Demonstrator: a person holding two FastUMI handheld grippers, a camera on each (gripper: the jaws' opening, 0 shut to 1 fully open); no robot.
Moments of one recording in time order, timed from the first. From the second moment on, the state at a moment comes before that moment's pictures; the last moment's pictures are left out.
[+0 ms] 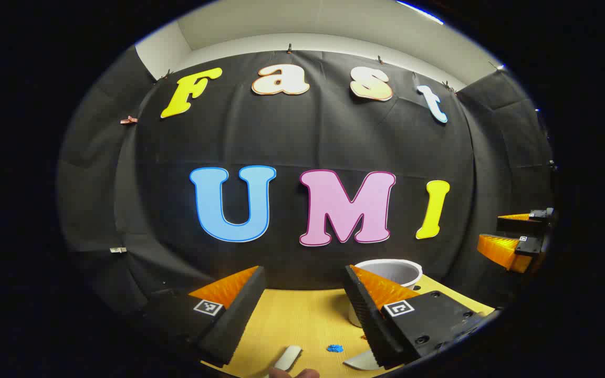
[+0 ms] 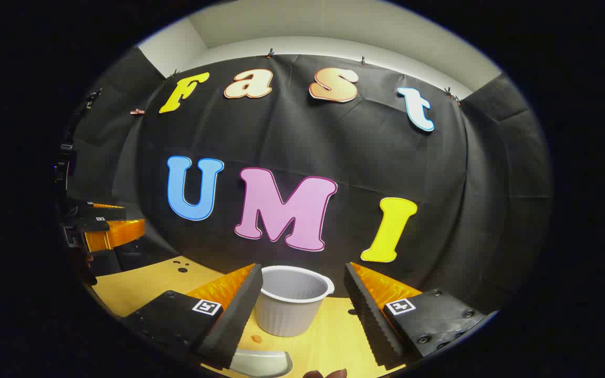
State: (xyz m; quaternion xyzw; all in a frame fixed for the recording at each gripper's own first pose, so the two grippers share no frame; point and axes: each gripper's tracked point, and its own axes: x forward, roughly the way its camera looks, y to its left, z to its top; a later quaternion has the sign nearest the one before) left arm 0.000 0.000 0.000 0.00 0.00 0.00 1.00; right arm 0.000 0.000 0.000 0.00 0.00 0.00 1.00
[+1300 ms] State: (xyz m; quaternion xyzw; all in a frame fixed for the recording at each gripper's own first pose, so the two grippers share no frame) left arm -0.003 0.036 -0.036 0.00 0.03 0.03 1.00; right arm -0.093 0.041 -0.182 -0.03 0.29 0.13 0.95
